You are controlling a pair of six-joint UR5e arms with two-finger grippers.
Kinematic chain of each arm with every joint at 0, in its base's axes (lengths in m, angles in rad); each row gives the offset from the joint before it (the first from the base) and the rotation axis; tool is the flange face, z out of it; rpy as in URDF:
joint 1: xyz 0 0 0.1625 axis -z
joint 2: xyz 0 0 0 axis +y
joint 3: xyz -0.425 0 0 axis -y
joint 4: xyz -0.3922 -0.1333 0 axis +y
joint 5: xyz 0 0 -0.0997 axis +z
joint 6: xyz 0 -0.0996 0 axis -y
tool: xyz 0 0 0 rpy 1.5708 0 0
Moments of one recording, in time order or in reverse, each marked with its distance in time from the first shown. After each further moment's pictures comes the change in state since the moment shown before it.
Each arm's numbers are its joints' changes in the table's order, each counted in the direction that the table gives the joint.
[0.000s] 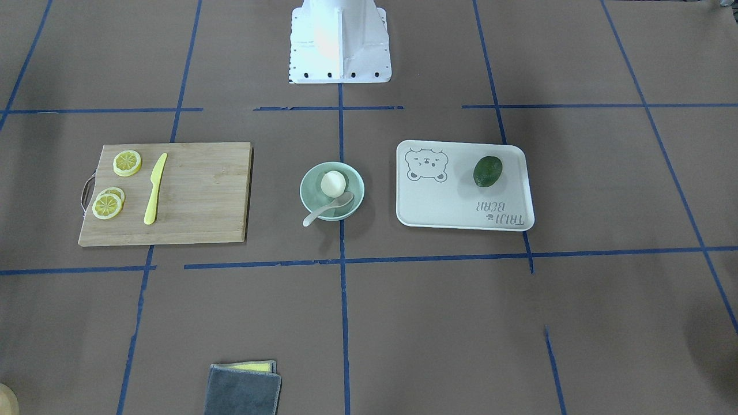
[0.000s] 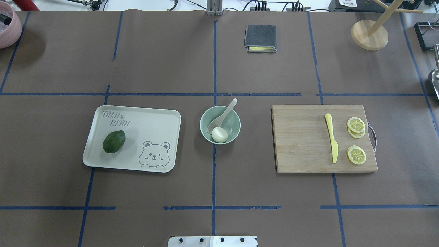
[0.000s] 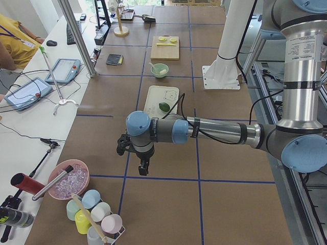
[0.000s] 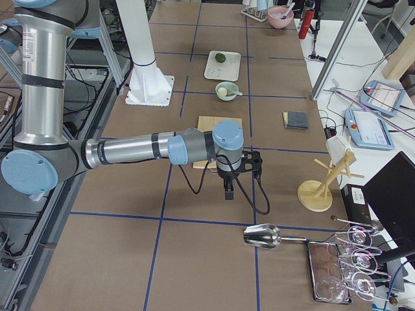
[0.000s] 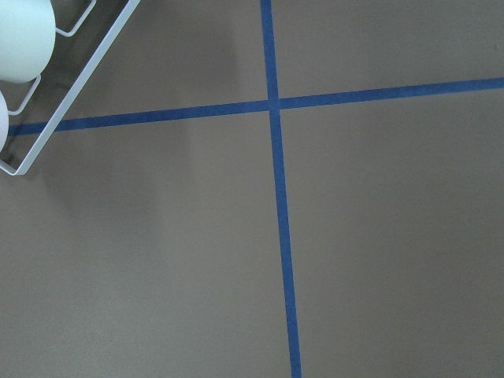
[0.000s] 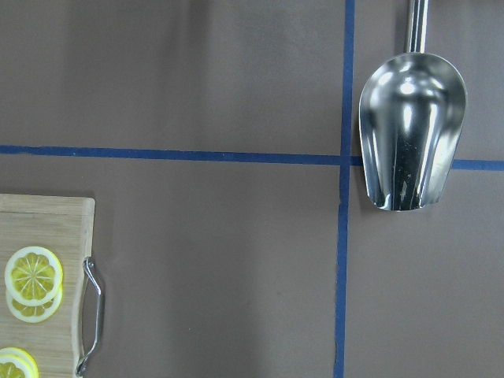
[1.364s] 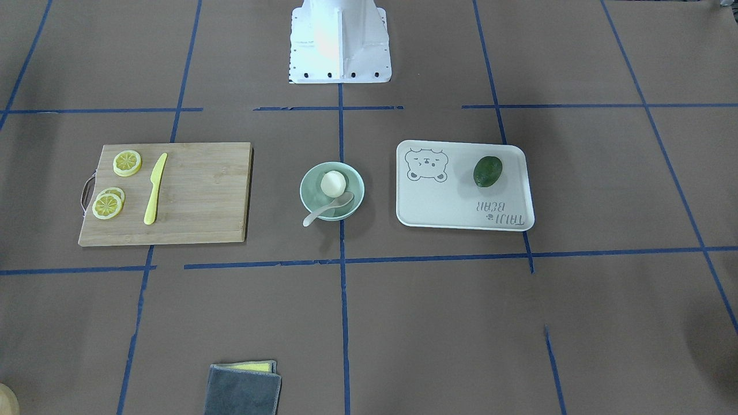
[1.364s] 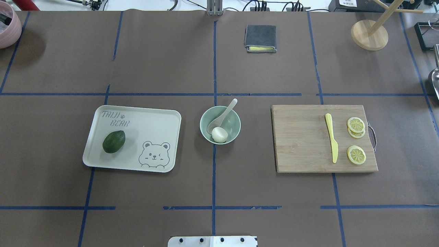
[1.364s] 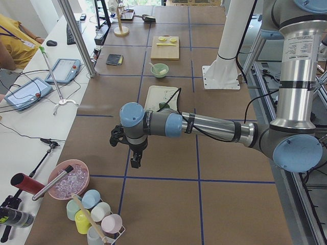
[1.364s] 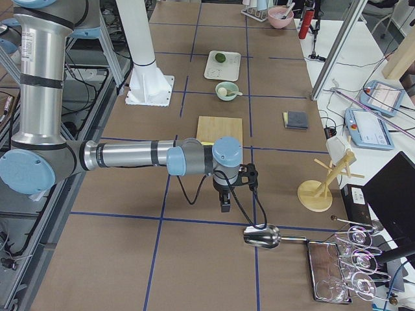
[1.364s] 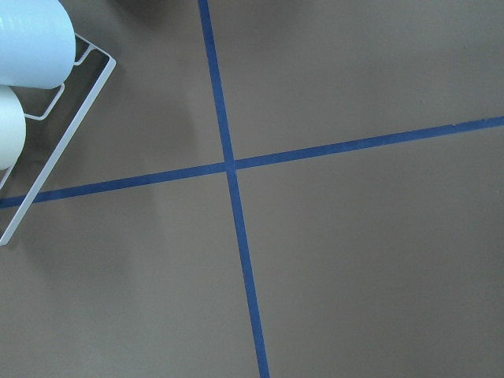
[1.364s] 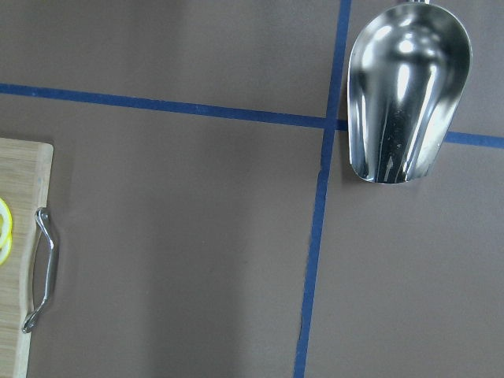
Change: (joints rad) left arm 0.001 0.055 0.014 0.003 0.007 0.008; right arm -0.005 0.015 -0.069 0.022 -0.003 -0.154
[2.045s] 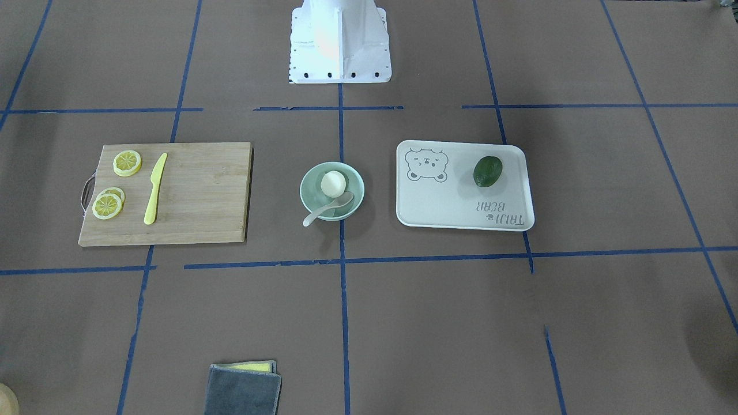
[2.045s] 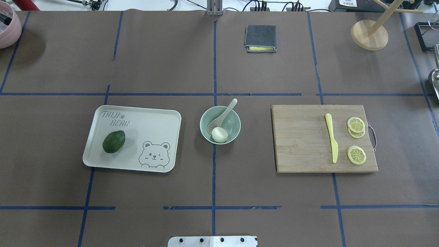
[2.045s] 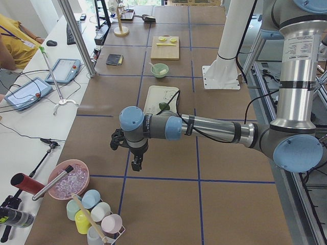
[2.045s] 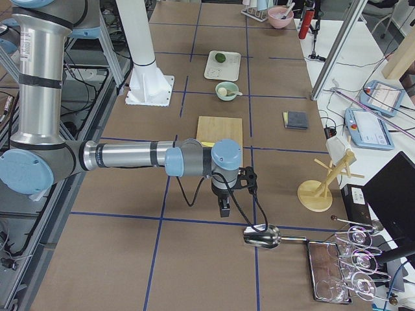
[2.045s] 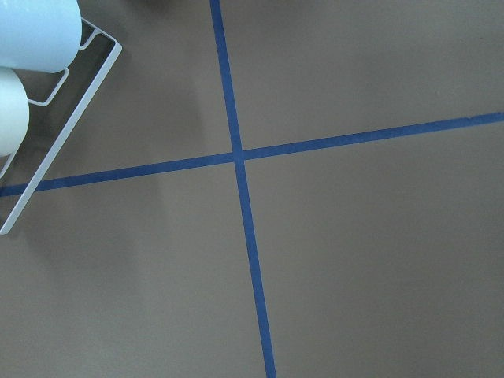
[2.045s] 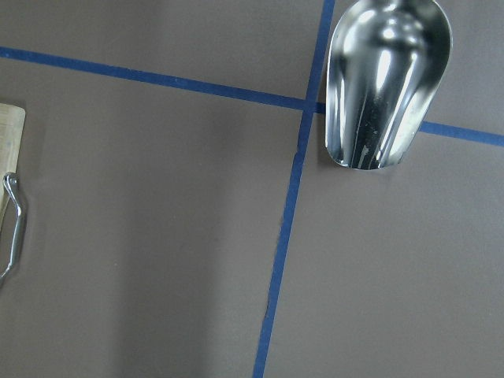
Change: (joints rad) left arm 0.000 -0.005 0.020 0.001 0.001 0.002; right arm -0.021 -0.005 0.000 0.072 0.037 -0.140
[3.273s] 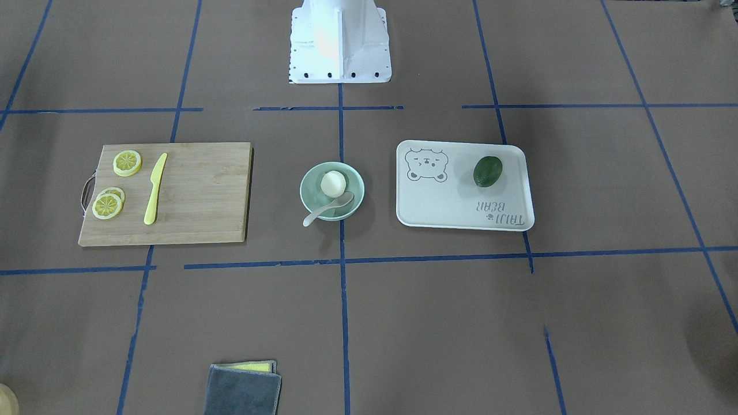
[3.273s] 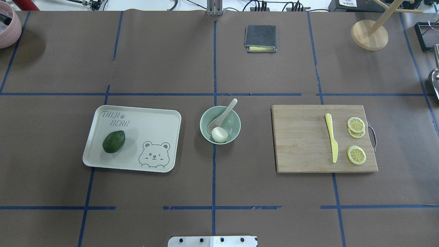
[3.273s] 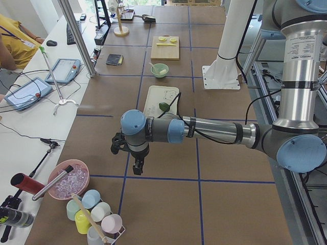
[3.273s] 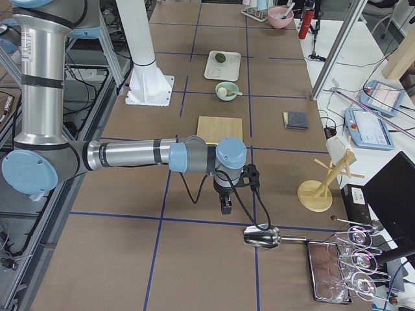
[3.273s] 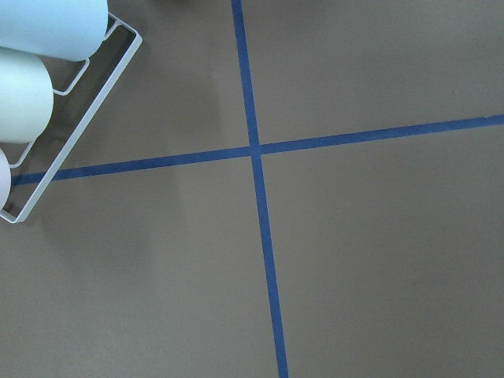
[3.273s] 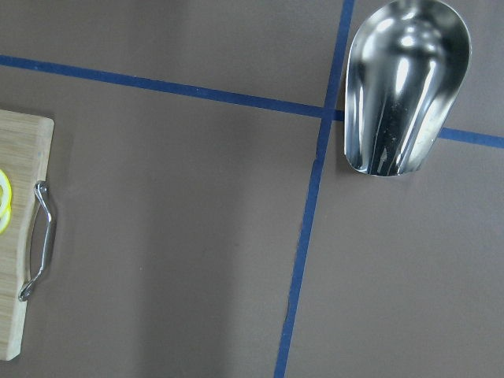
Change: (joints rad) left arm 0.025 -0.009 0.011 0.005 -0.005 -0.003; right arm -0.007 -0.023 0.002 0.042 -0.042 -0.001
